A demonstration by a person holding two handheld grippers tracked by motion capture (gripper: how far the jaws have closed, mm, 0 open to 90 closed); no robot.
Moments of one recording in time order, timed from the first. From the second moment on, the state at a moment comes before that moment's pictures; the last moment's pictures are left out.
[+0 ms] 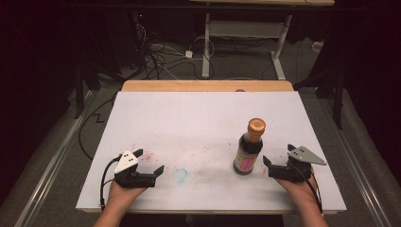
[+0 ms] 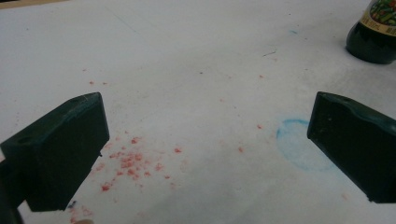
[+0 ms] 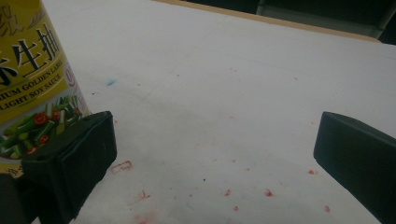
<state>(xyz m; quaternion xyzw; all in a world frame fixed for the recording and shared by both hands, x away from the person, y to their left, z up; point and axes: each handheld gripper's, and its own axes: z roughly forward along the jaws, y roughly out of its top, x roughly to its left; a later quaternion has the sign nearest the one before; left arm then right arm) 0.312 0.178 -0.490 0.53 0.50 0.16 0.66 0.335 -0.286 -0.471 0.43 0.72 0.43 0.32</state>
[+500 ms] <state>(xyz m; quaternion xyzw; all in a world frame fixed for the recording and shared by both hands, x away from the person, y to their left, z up) 0.315 0.180 -0.488 0.53 0.50 0.14 0.67 0.330 -0.290 -0.468 0.44 0.71 0.44 0.32</state>
